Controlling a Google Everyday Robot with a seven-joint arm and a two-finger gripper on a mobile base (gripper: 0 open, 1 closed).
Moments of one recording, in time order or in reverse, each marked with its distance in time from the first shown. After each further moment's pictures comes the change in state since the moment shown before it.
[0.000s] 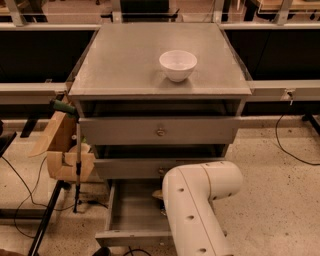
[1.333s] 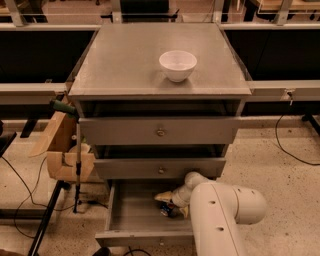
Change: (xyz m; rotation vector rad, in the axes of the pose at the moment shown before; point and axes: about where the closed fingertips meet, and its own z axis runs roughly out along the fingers) arm 0.022 -0.017 -0.008 -0.169 0.263 -0.044
